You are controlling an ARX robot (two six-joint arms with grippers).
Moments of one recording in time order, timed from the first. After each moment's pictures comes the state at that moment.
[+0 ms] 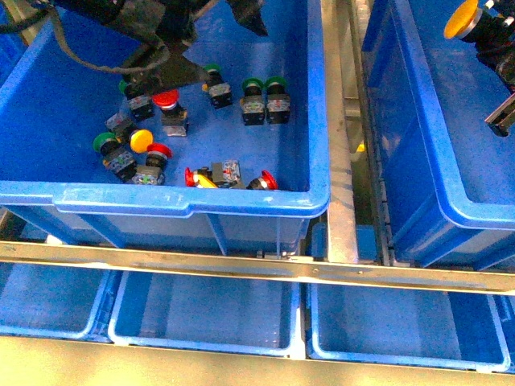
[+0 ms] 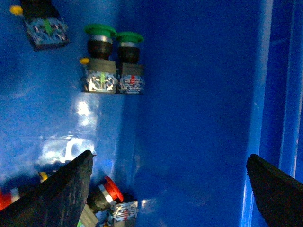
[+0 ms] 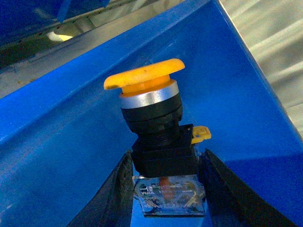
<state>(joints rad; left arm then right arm) -0.30 2.15 1.42 0.13 0.41 -0.58 0.01 1.81 0.77 0.74 -0.10 -0.90</state>
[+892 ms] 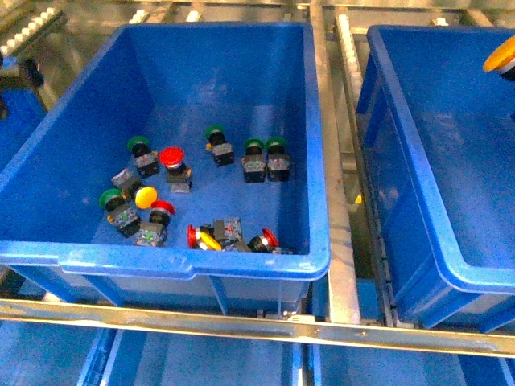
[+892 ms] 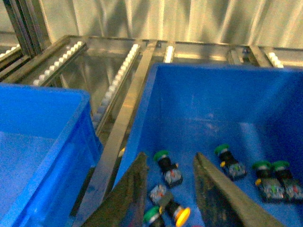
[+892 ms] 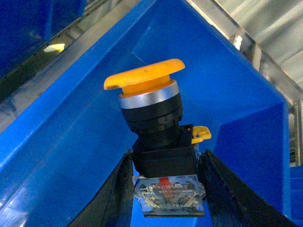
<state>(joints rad) -0.17 1.66 0.50 1.18 -0.18 -0.03 0.02 1.51 0.67 0.52 0.01 -0.67</state>
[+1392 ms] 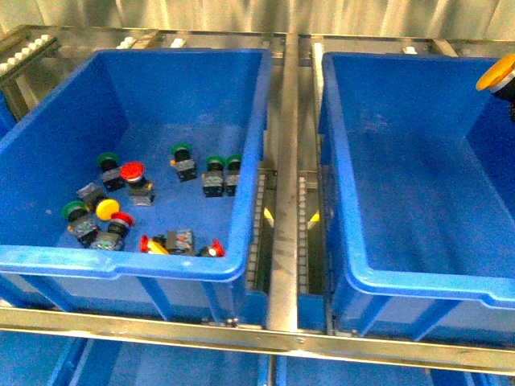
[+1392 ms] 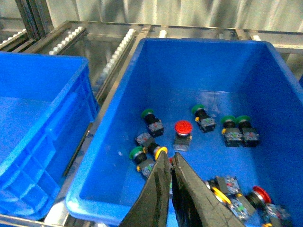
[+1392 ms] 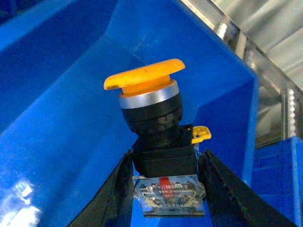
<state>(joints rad) -0.10 1.29 0.17 1.10 -0.10 -0.01 0.03 1.49 0.71 0.47 0.04 -0.65</state>
